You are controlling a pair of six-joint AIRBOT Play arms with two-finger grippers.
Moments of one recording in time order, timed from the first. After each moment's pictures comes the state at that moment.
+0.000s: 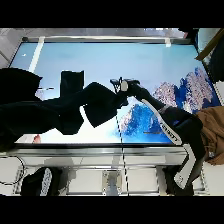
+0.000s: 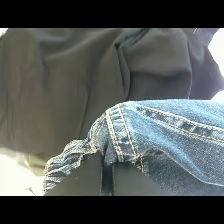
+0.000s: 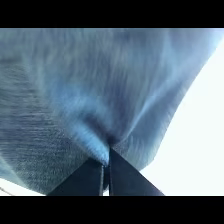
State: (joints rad) left arm 0.40 -0.51 0.81 1.96 -1.01 -1.68; right arm 0.51 -1.89 1.67 -1.25 1.21 1.71
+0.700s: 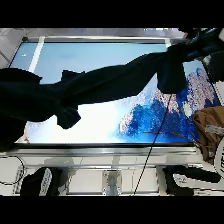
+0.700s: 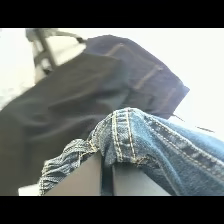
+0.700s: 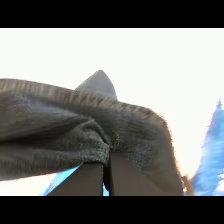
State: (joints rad) left arm 0.40 -0.57 0.98 1.81 -0.86 -1.68; right arm 0.19 -1.36 2.05 -1.68 1.53 1.58
